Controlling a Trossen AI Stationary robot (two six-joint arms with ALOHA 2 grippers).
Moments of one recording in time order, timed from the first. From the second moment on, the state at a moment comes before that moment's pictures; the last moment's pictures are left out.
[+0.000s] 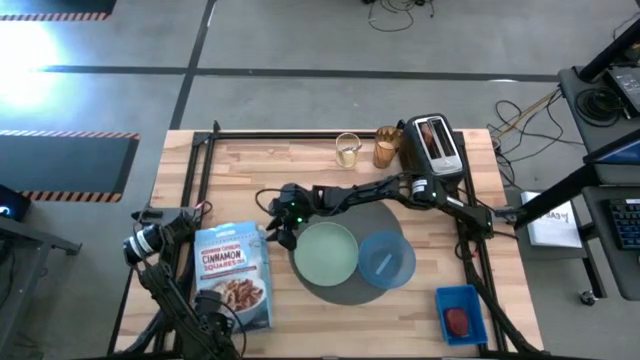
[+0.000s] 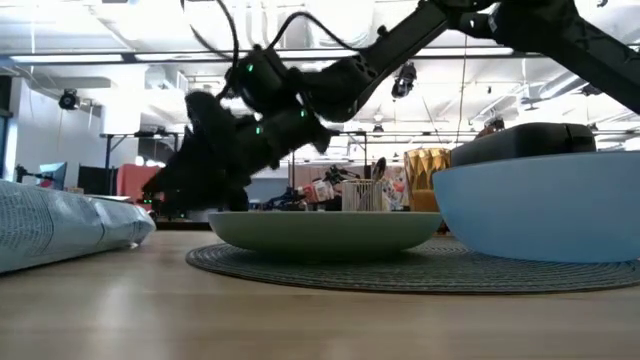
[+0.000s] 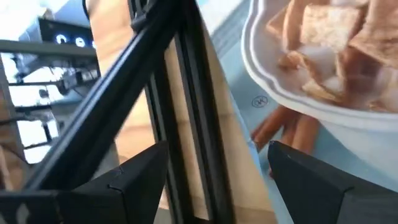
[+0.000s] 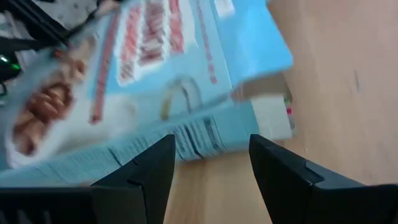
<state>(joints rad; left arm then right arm) -1.02 2.03 1.53 -1.56 0.33 -2.25 -0.09 2.42 1.80 0.09 -0.45 0.24</state>
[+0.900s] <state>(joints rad) -0.96 2.04 1.57 -1.42 0.20 -2.39 -0.13 2.74 2.33 -0.05 -0.57 0.36</state>
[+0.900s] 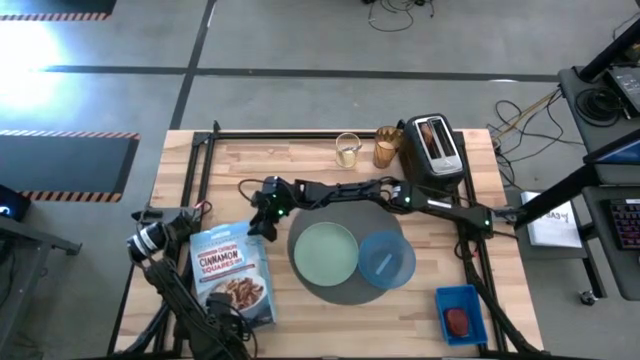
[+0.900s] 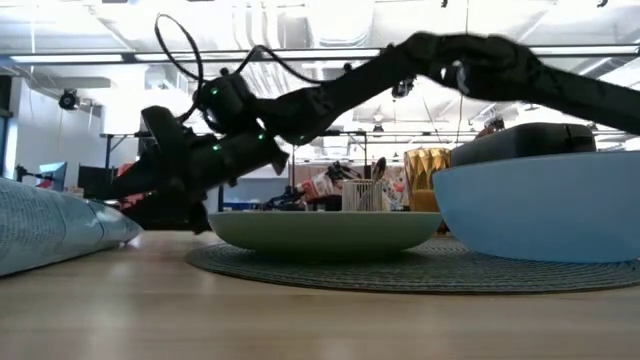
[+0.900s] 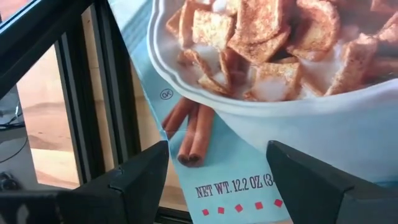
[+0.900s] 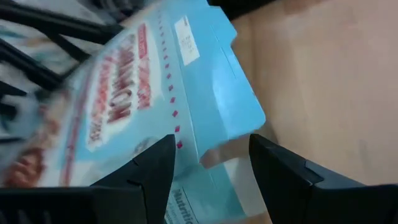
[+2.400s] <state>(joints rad) -0.99 2.05 1.58 -1.48 0.06 -2.43 -0.12 2.49 2.34 -0.43 -0.40 0.00</state>
